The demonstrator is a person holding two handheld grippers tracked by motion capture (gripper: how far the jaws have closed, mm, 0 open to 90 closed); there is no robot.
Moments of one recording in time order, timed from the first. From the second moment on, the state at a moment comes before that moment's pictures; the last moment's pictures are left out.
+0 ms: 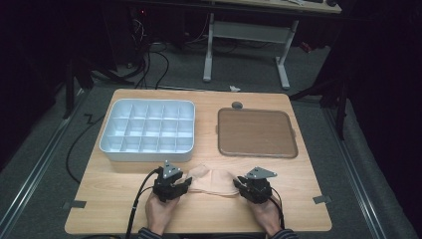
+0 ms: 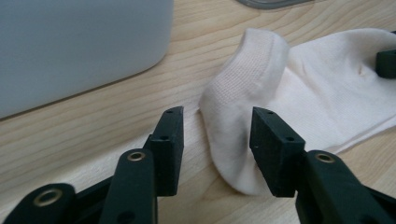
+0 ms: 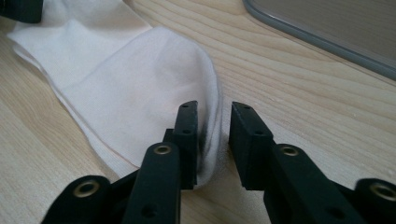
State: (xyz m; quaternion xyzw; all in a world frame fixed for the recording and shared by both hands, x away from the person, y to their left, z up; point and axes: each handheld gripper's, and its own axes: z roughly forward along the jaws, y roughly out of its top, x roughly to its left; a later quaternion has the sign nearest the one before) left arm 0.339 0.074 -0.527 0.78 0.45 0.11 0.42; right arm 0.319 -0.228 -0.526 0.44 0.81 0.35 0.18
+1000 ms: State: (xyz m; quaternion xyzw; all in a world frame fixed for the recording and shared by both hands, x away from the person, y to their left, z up) left arm 0.338 0.068 -0.530 0.80 0.45 0.13 0.39; right arm 0.336 -0.151 -0.519 0.38 0.84 0.38 0.12
